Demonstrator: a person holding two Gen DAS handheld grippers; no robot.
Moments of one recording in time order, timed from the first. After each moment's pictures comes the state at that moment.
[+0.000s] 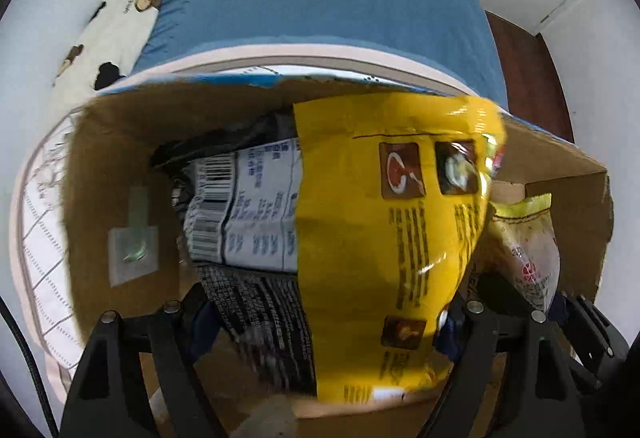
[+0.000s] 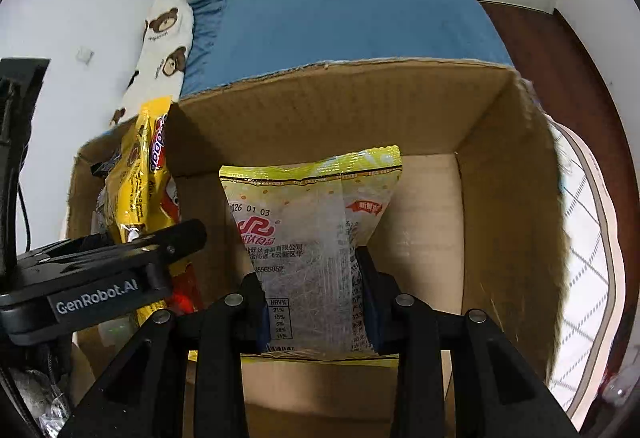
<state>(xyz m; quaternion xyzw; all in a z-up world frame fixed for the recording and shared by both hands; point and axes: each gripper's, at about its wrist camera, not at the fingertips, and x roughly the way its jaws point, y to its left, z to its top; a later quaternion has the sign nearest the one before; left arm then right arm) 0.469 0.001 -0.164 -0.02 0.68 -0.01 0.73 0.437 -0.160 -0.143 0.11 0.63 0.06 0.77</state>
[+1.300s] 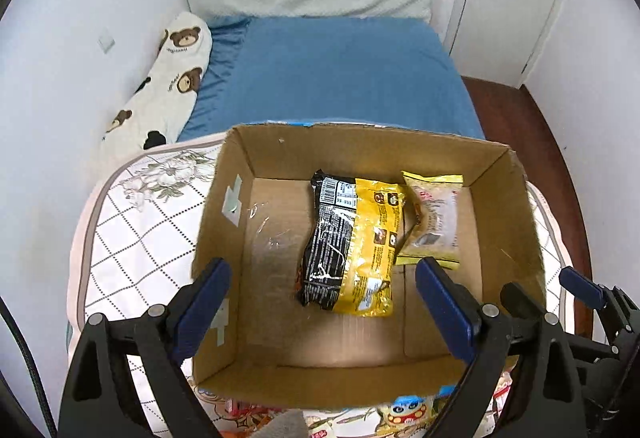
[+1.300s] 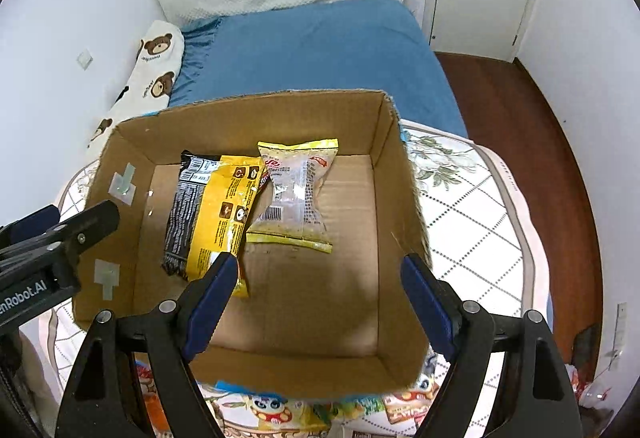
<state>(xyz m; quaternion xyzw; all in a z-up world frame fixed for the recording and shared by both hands) 0.338 0.002 -0.027 0.02 0.53 0.00 0.85 0.303 -0.166 -0.032 0.05 0.54 0.00 0.84</state>
